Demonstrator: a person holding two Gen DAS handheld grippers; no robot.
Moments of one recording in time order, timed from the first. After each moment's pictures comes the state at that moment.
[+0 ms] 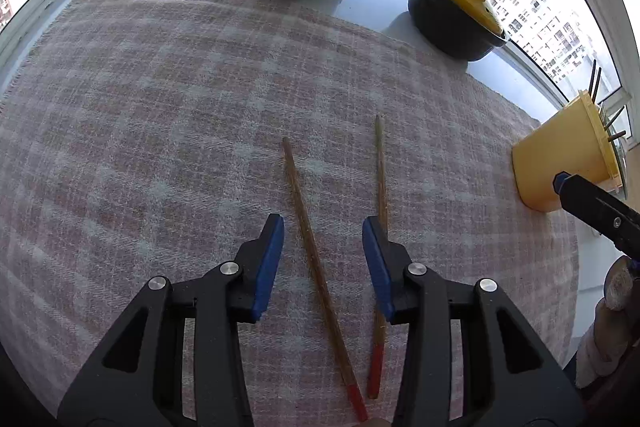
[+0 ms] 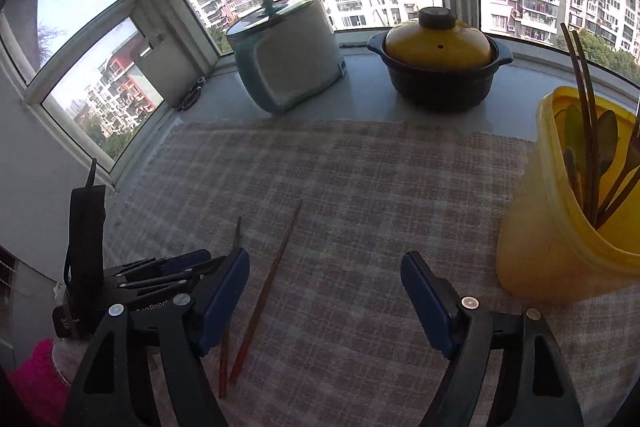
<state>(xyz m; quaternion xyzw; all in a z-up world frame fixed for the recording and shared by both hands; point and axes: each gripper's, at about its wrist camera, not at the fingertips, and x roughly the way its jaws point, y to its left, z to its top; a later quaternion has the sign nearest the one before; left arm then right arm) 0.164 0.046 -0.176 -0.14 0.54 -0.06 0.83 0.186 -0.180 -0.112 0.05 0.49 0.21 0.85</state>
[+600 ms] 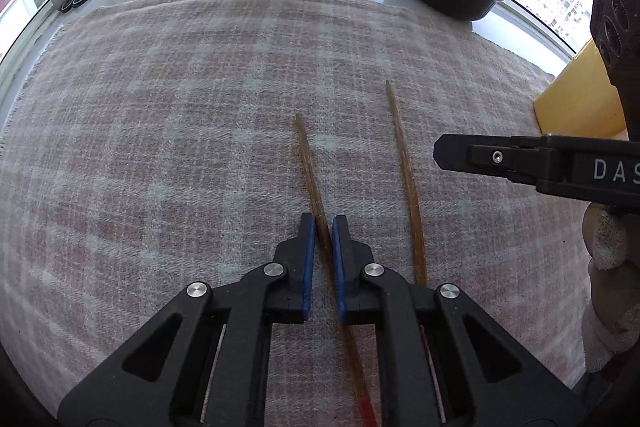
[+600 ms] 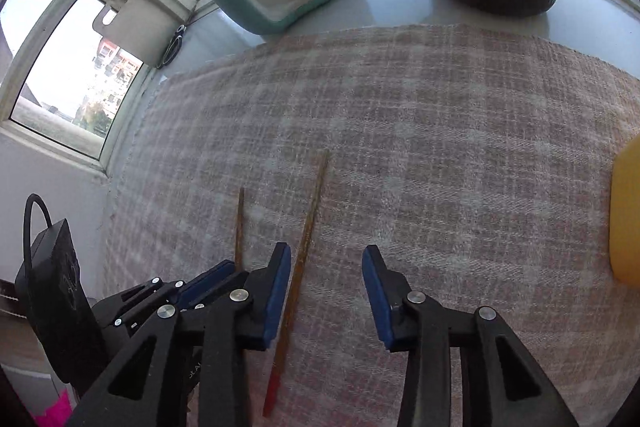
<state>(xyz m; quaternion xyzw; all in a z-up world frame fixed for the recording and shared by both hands) 0.160 0.037 -0.194 -0.06 0.55 -0.06 0.83 0.230 -0.125 -0.188 0.09 0.60 0.21 0.77</state>
